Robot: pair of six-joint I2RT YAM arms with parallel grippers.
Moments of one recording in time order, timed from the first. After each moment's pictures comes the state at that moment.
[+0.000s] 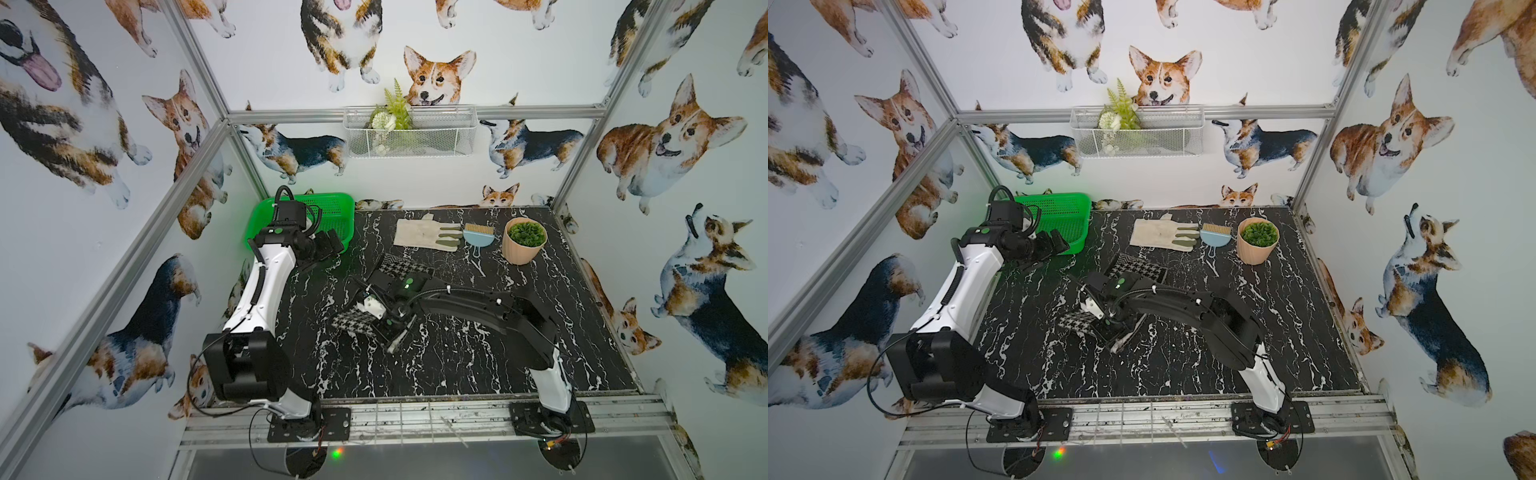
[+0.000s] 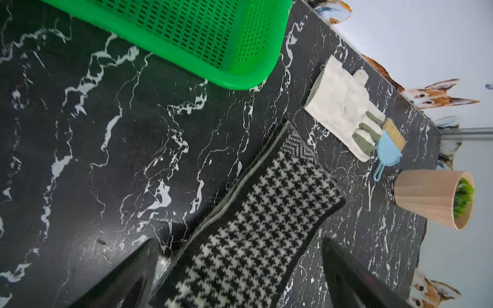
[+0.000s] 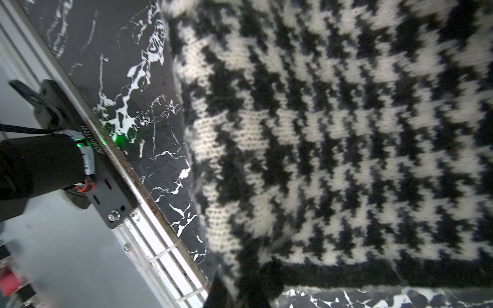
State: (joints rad) left arm 0.00 1.50 1.41 -0.94 0.26 -0.49; right arm 1.09 2.07 1.73 -0.91 -0.34 0.27
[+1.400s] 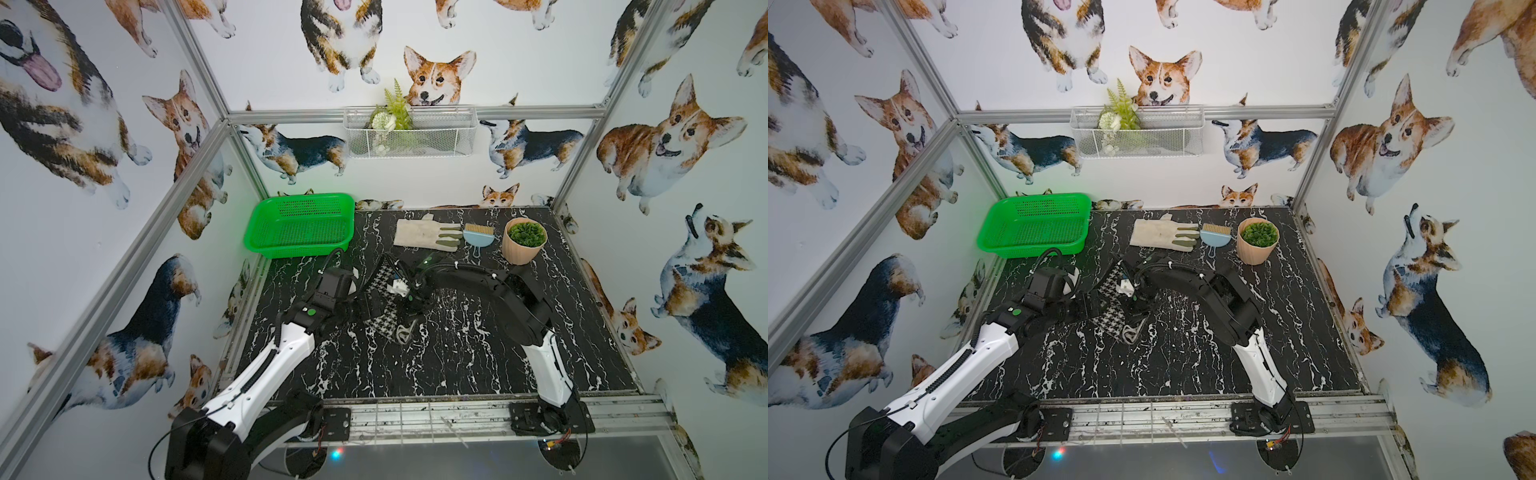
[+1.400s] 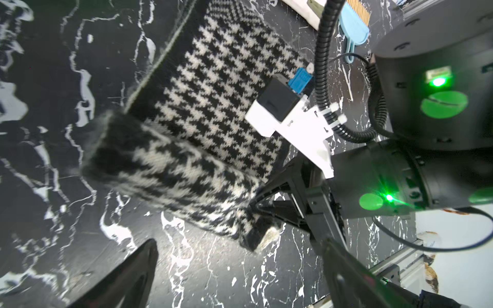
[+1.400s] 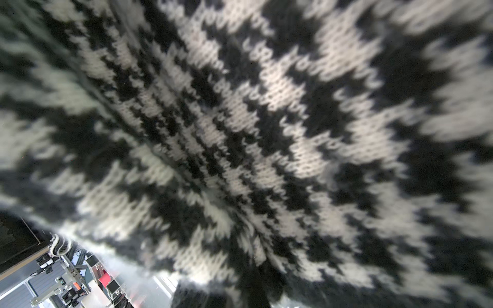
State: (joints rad) left arm -0.45 1.06 0.75 -0.55 0.22 -0.64; right arm 0.86 2.18 1.67 -0.91 -0.50 0.32
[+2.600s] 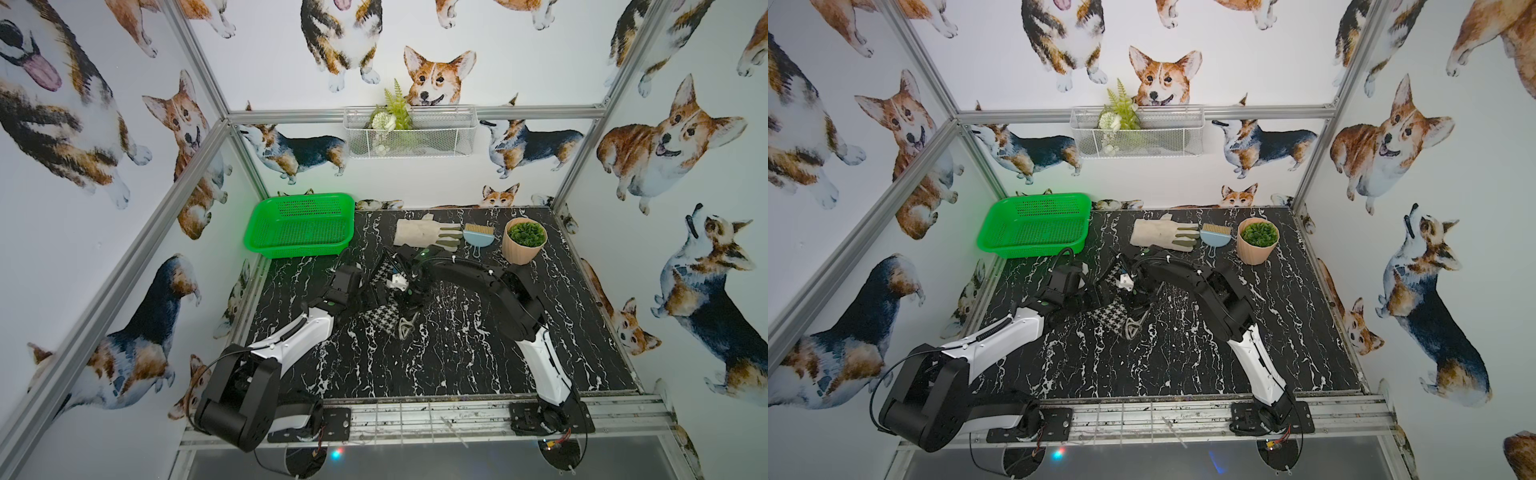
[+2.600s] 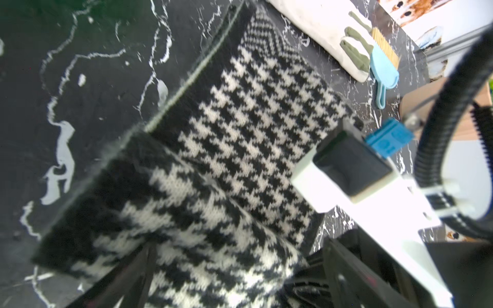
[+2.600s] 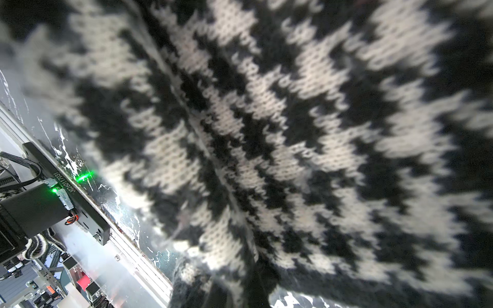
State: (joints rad) left arm -0.41 1.35 0.68 -0.14 0.14 -0.67; right arm 0.84 2.25 1.82 -1.03 -0.44 0.23
